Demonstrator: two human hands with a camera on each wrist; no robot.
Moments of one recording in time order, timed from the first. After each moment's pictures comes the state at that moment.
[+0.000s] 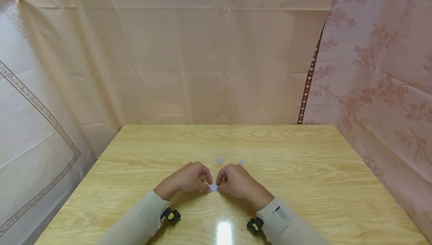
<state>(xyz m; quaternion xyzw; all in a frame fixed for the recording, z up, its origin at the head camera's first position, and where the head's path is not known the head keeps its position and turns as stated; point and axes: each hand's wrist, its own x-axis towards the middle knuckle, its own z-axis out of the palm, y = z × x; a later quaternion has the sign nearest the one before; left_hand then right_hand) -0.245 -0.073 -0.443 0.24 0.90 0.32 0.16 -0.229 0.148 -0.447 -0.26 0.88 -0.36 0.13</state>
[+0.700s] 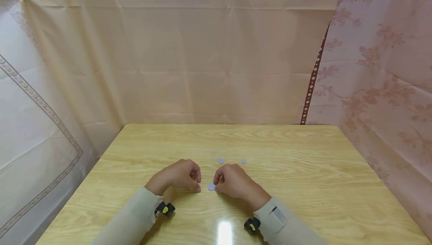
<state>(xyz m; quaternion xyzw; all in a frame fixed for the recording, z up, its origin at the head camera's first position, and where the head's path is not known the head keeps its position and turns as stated) -0.246 -0.106 -0.428 0.20 0.92 0.28 0.19 -0.231 0.133 -0.448 -0.26 0.89 -0.36 0.13</state>
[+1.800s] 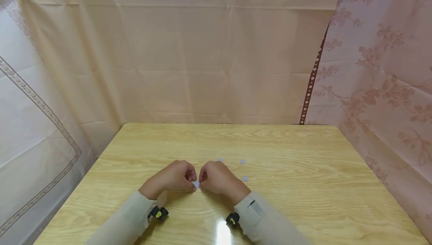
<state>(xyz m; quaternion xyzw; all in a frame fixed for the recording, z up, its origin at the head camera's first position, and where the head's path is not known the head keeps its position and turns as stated) -0.242 -0.116 -0.434 0.21 0.92 0.29 0.14 -0.244 0.088 -0.448 -0.29 0.90 -0.32 0.11</state>
